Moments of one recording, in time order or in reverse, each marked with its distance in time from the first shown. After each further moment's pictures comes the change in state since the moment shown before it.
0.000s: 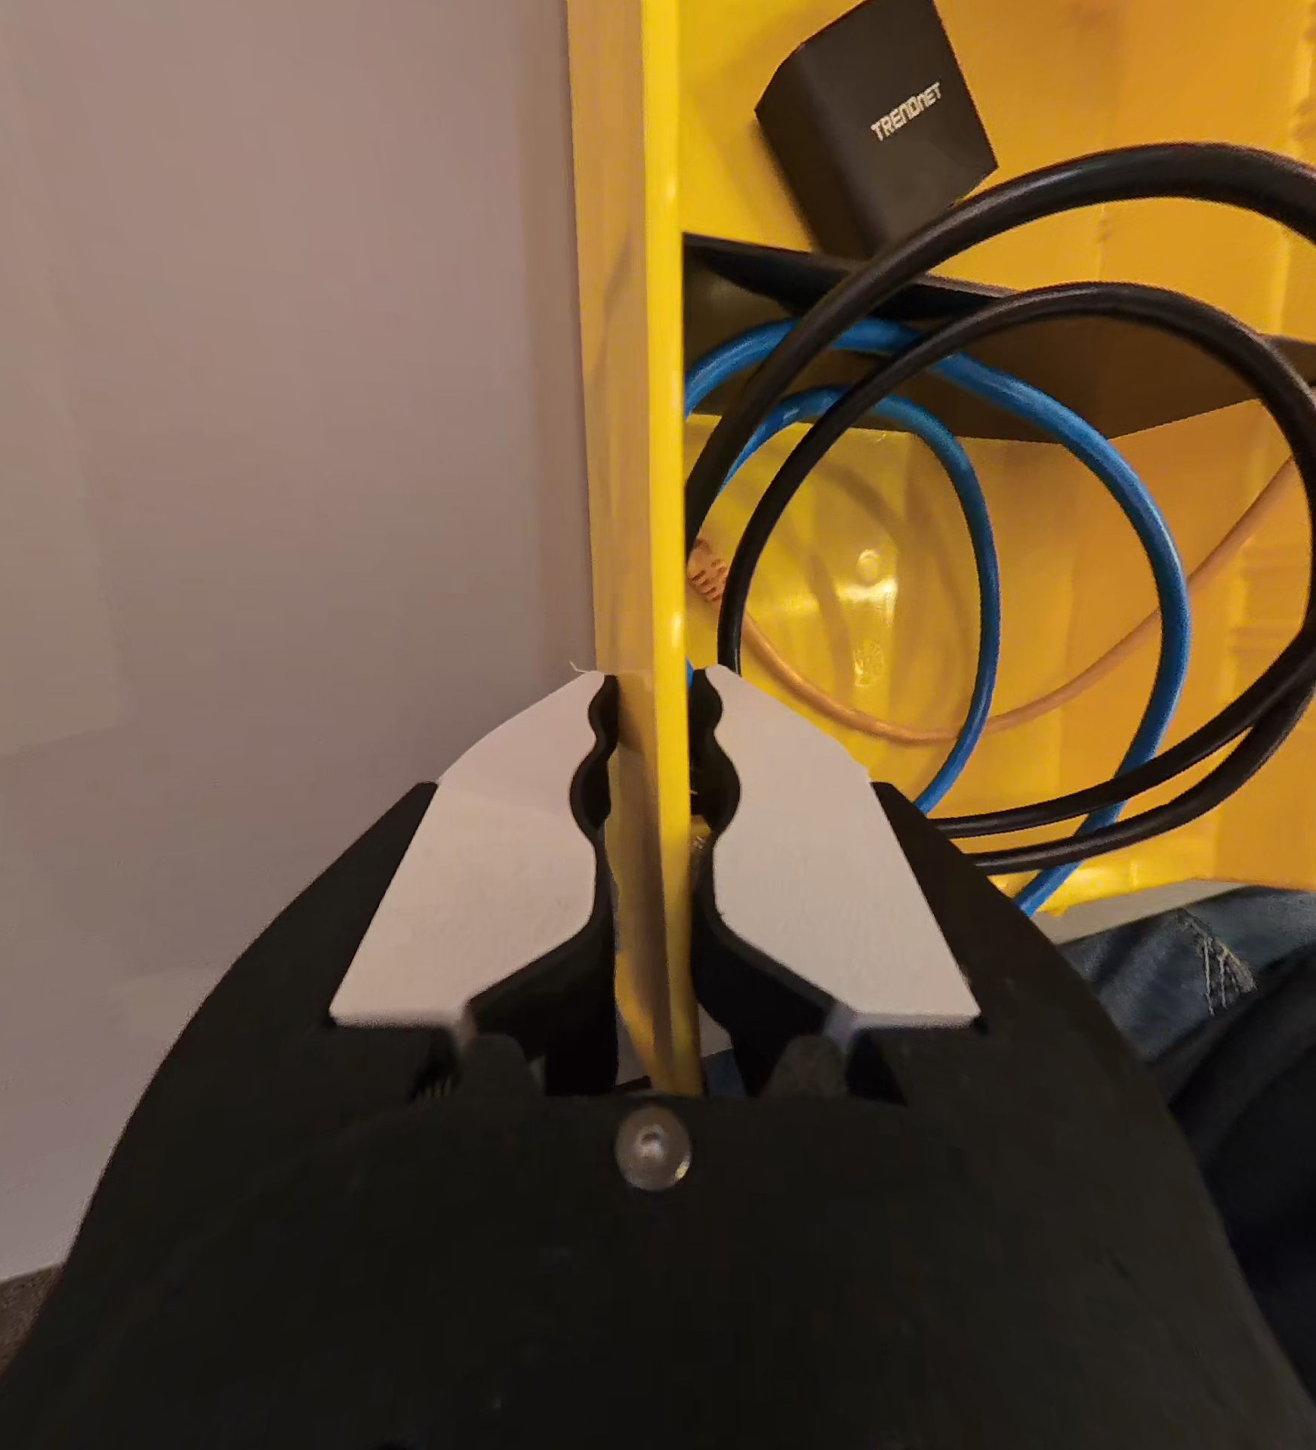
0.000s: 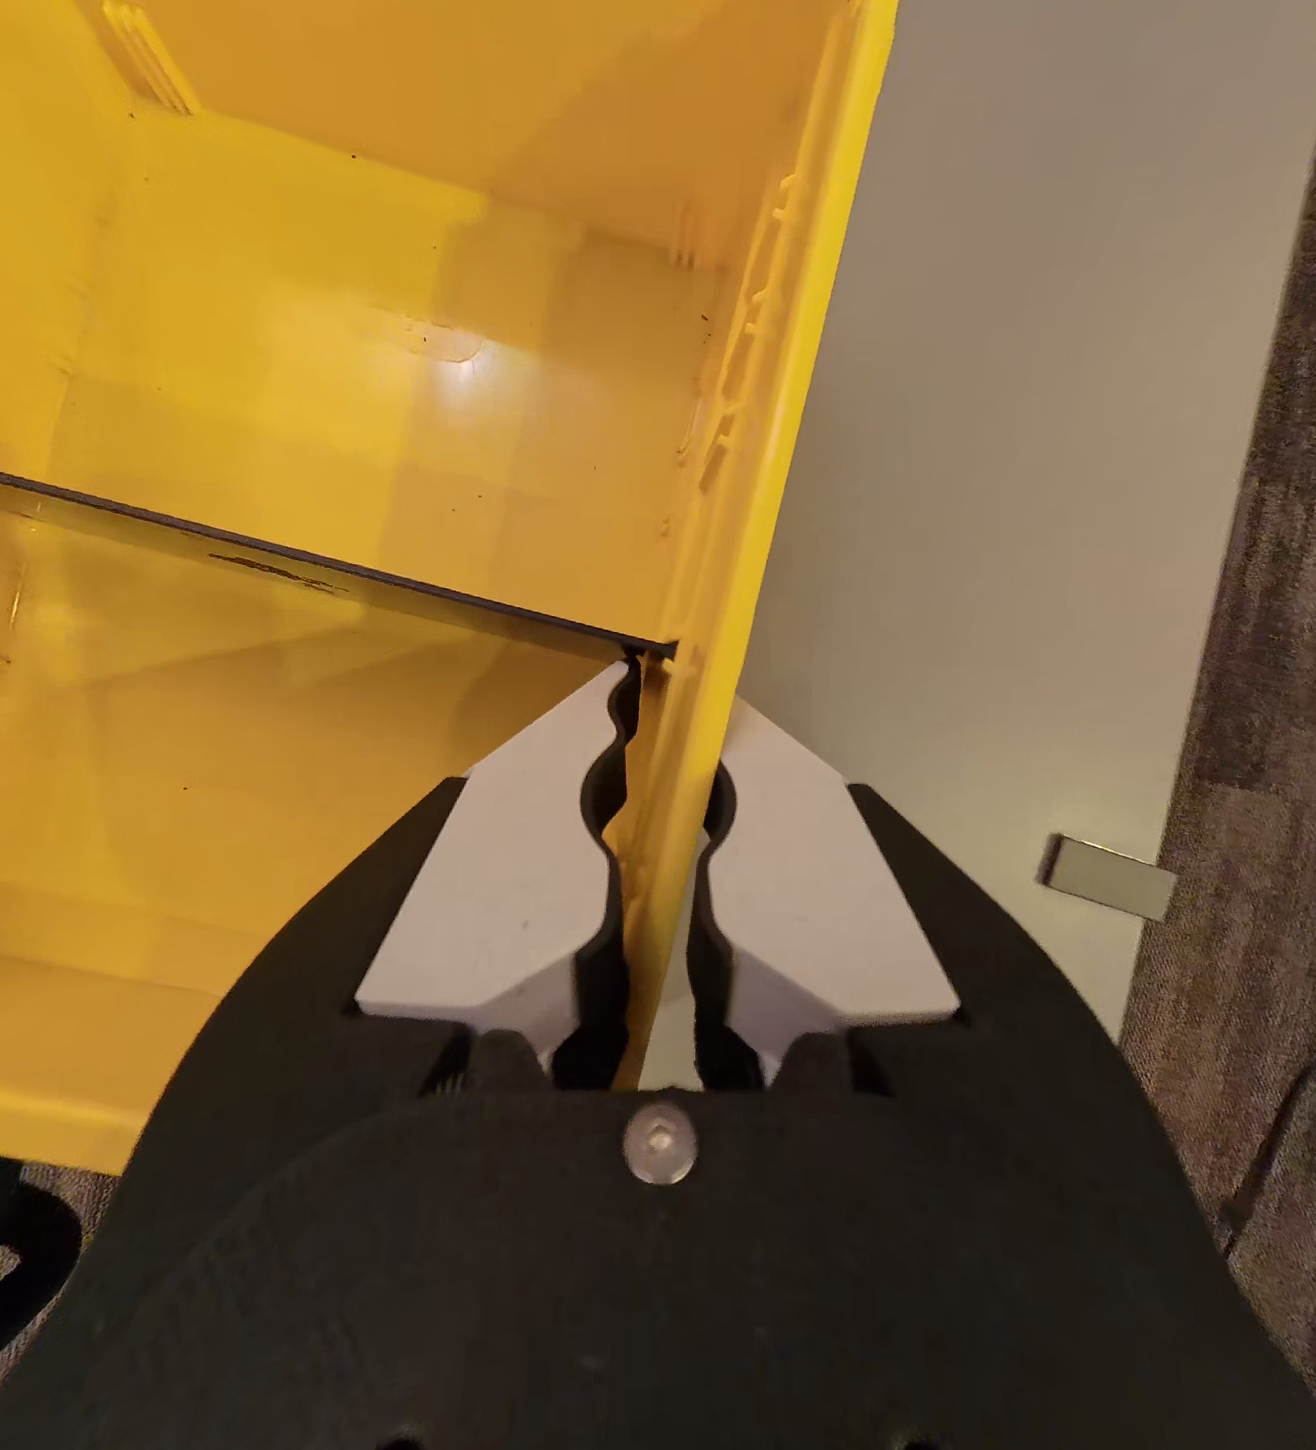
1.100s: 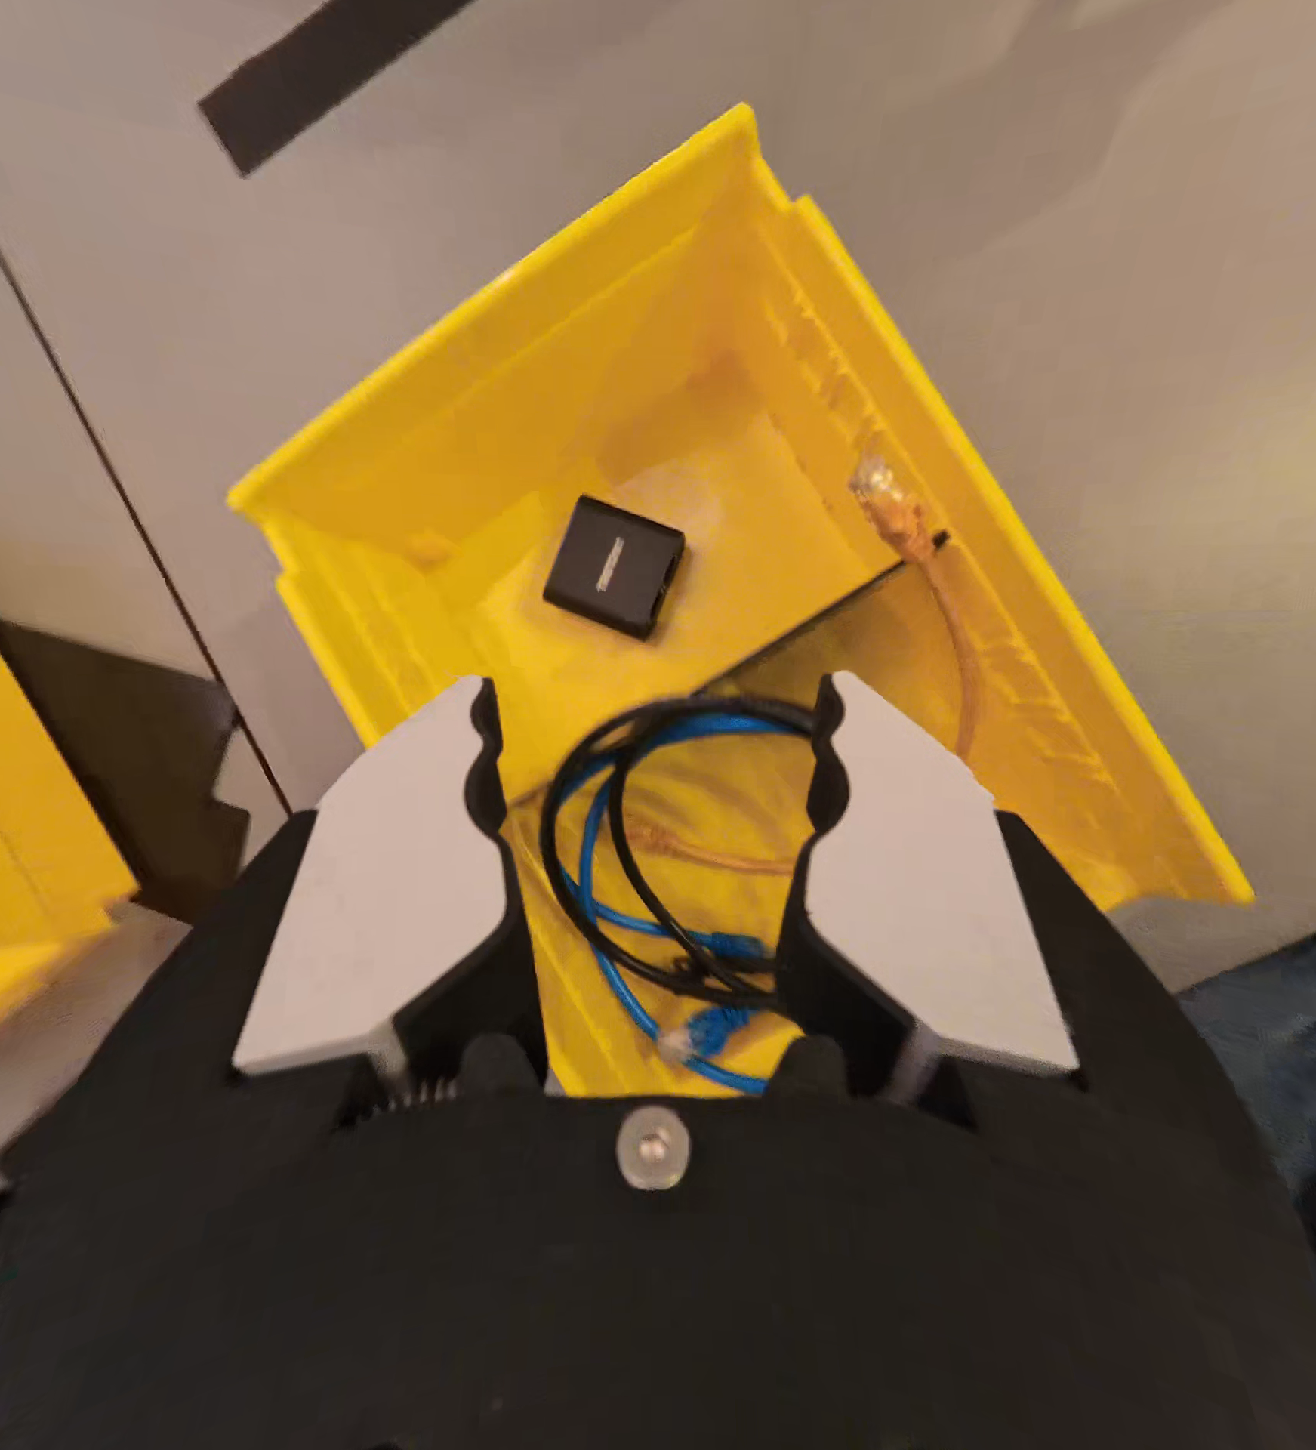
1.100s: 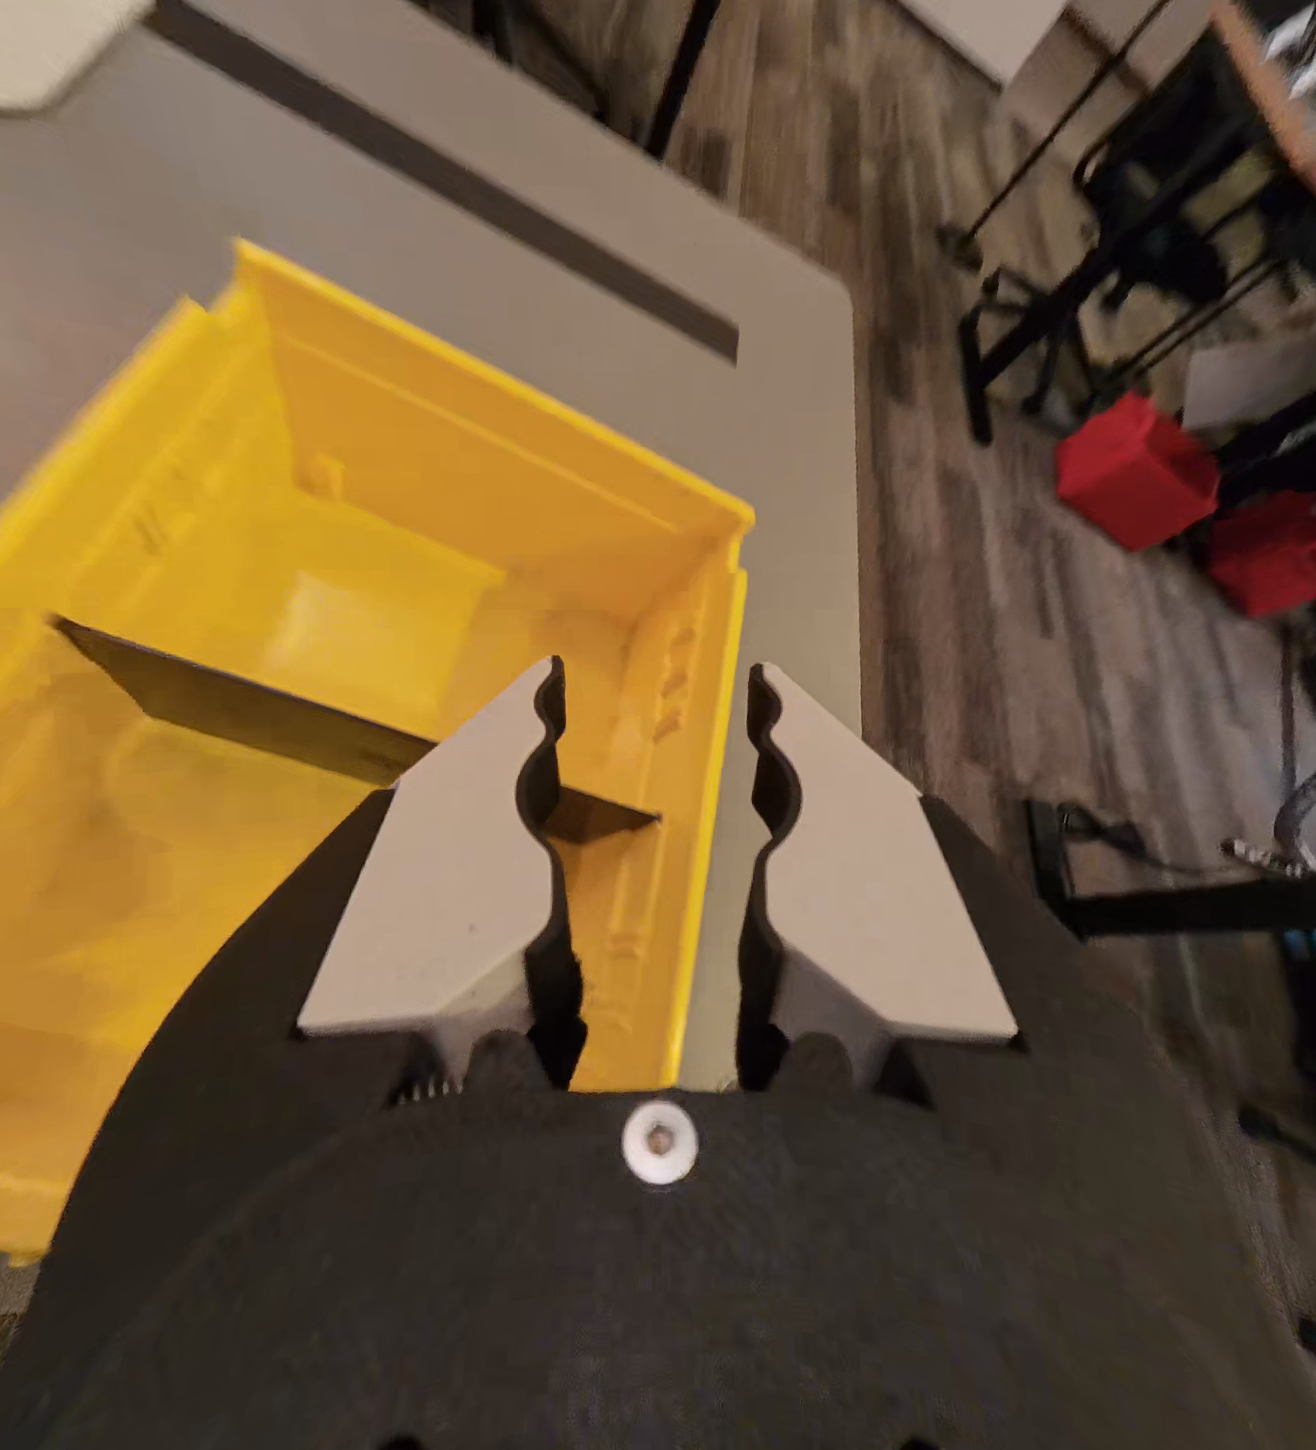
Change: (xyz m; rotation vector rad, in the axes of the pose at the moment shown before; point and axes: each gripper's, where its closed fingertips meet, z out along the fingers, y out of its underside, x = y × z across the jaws) left arm 0.052 -0.121 -0.055 0.069 -0.198 0.591; right arm -0.013 -0.083 -0.091 0.391 0.306 -0.201
